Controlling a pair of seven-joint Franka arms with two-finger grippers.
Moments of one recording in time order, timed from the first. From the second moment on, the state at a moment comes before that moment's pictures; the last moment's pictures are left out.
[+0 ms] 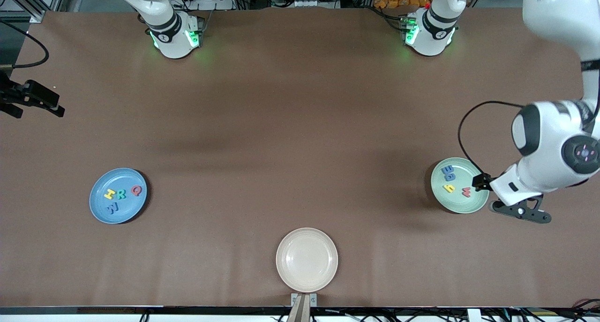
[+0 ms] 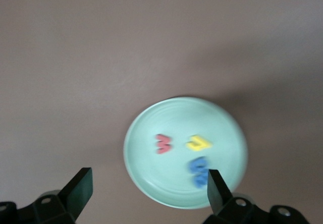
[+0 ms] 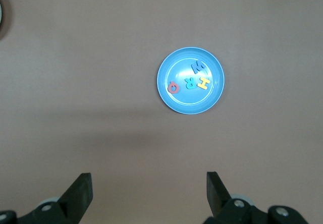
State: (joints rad) left arm -0.23 0.40 0.17 -1.59 0.05 2.03 0.14; right arm -0.04 0.00 -0.03 -1.56 0.02 1.59 -0.07
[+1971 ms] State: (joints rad) left arm -0.15 0.05 -0.01 -1.51 0.05 1.67 -0.13; right arm -0.04 0.00 -0.03 -1.56 0.02 1.59 -0.07
